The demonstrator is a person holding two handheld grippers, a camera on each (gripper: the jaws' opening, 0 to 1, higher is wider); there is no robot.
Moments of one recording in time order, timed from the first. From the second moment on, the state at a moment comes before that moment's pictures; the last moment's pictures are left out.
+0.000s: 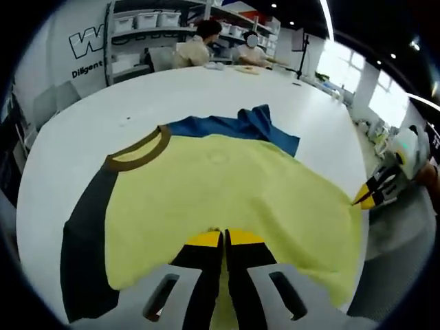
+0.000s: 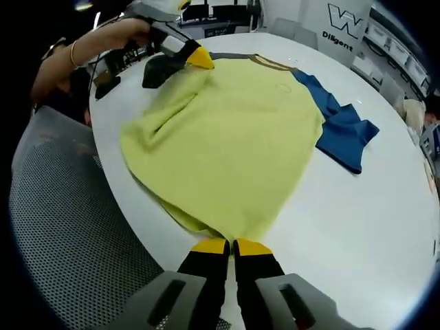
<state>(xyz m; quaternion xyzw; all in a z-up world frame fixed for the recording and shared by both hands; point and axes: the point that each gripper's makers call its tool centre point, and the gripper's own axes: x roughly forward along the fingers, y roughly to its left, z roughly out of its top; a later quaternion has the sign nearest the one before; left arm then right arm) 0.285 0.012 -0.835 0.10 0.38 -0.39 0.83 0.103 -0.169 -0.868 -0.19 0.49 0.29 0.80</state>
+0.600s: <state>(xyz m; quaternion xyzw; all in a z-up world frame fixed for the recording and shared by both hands) 0.293 0.015 -0.863 0.15 0.39 -0.37 0.83 0.103 -0.169 -0.870 -0.18 0.50 0.29 0.80</state>
